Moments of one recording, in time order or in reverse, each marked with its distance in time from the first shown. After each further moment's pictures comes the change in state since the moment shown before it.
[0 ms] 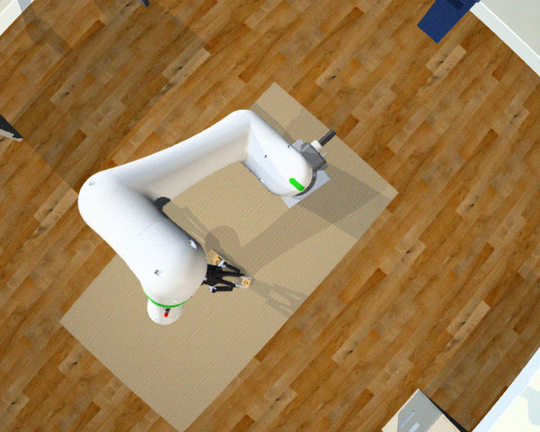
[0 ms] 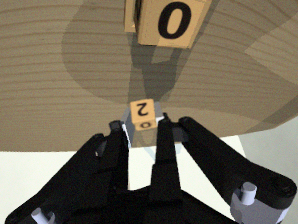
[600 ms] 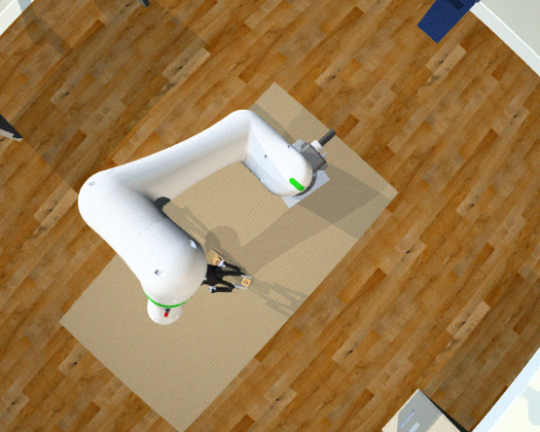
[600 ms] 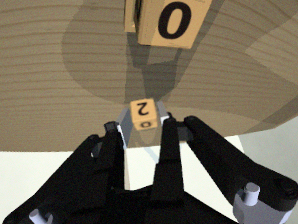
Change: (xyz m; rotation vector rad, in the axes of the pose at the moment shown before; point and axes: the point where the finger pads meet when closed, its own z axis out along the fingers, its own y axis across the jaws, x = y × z) arm 0.000 0.000 0.000 0.000 0.000 0.000
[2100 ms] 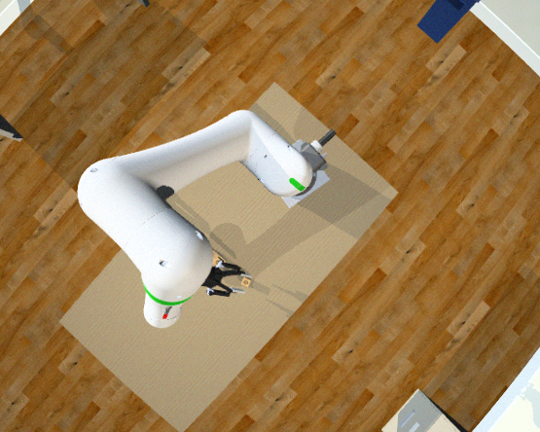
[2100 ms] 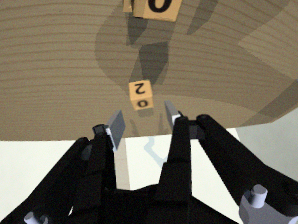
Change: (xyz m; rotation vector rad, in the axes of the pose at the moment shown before) arm -0.024 0.000 -0.024 0.000 0.000 0.000
